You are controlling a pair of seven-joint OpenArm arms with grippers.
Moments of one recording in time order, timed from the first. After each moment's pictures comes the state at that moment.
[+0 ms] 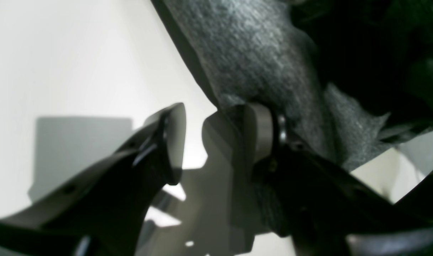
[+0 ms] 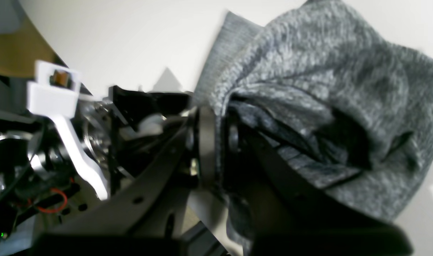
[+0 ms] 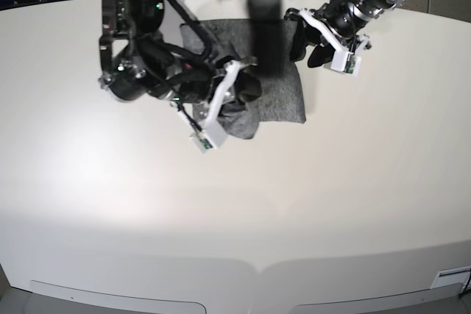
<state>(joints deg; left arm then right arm) 26.1 -8.4 4.6 91.8 -21.6 -26.7 20.3 -5.8 0.2 -4.9 107.9 36.0 23.8 -74.7</state>
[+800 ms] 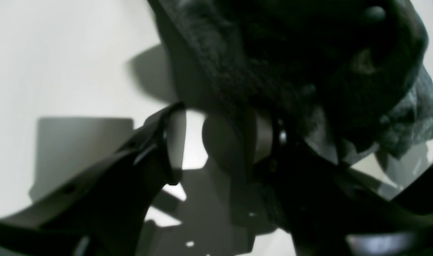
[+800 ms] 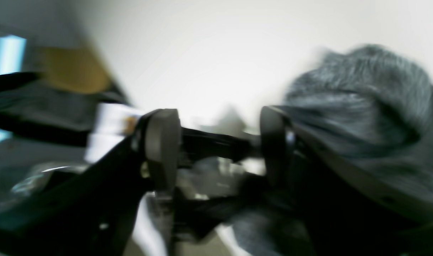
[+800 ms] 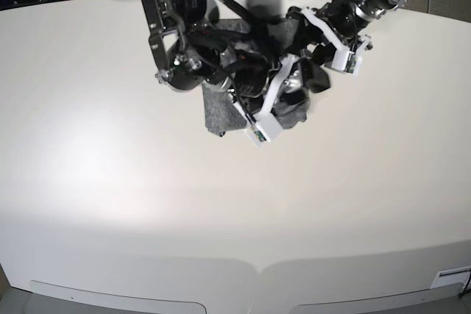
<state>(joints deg) 26.1 -9.9 4.6 91.8 -21.7 -26.8 20.5 -5.4 -5.1 -15.6 99.2 43.1 27.5 -61.7</state>
